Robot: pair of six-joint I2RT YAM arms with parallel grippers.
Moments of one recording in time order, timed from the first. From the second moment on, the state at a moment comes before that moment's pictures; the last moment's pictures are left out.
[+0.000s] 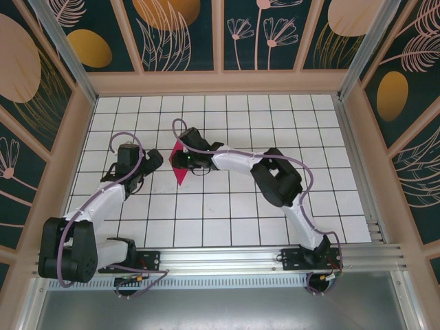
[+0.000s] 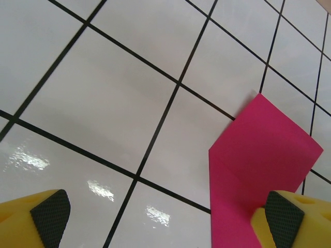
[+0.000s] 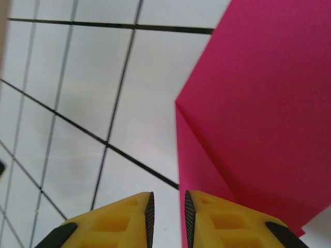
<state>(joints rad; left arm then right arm) -0.13 1.23 0.59 -0.13 -0.04 -0.71 0.90 2.27 1.68 -0.22 -0.22 0.74</state>
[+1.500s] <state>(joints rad) -0.13 1.25 0.53 0.03 0.30 -0.70 0.71 1.87 1.23 -0.28 -0.18 0.45</state>
